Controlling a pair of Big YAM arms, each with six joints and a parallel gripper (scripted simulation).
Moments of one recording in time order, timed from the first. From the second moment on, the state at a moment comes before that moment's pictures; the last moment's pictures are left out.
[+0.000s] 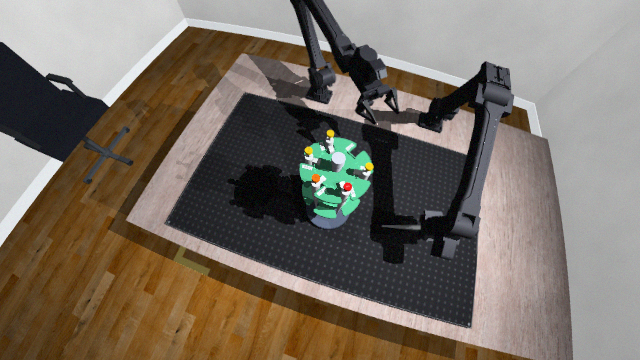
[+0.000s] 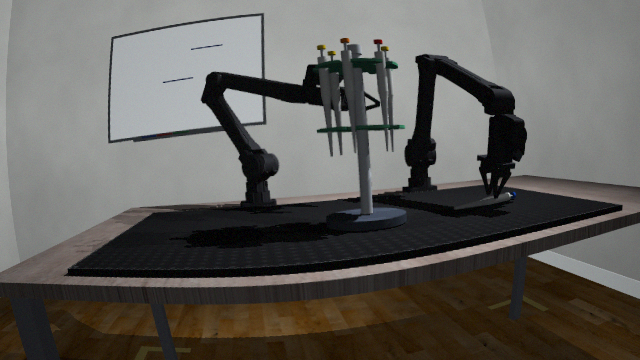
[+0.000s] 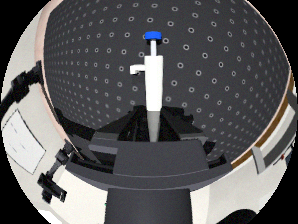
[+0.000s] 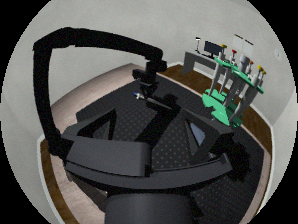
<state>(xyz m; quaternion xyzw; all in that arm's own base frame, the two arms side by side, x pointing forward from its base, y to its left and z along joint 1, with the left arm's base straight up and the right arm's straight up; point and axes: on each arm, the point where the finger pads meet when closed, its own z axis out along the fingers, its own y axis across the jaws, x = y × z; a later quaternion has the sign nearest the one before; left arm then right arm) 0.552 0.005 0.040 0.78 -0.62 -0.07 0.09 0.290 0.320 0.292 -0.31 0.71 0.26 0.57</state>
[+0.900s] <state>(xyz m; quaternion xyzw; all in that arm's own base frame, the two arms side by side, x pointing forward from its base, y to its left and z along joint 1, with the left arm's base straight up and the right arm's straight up) 0.559 0.004 0.025 0.79 -0.61 -0.07 0.09 0.290 0.320 0.292 -0.31 0.71 0.26 0.57</state>
